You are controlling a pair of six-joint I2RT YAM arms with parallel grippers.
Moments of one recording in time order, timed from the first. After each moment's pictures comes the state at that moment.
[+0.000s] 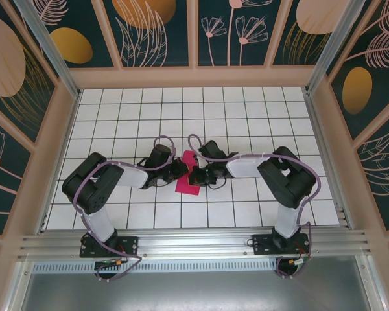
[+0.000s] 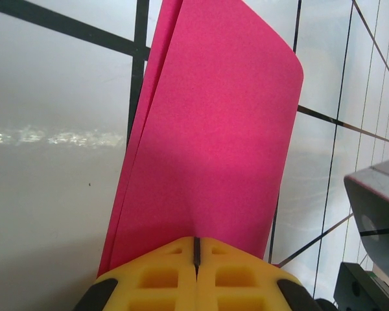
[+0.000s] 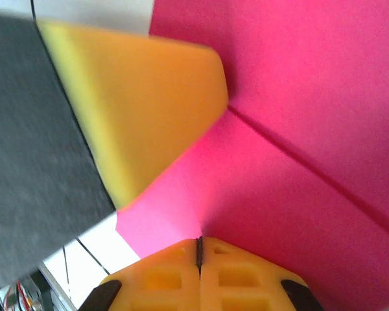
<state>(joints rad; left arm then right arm) -0.60 1.78 0.65 0.38 0.36 -1.02 0.76 1.82 0.91 -0.15 -0.52 0.68</state>
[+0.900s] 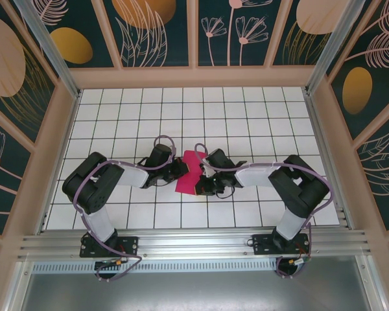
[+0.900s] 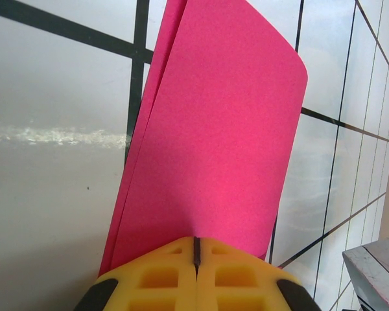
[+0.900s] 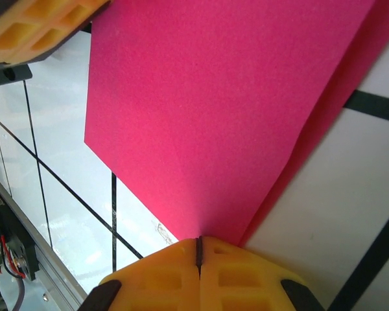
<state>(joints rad) -0.60 1.79 0.66 0.36 0.36 -1.02 0.78 1.69 0.74 -0.11 -0.53 0.68</state>
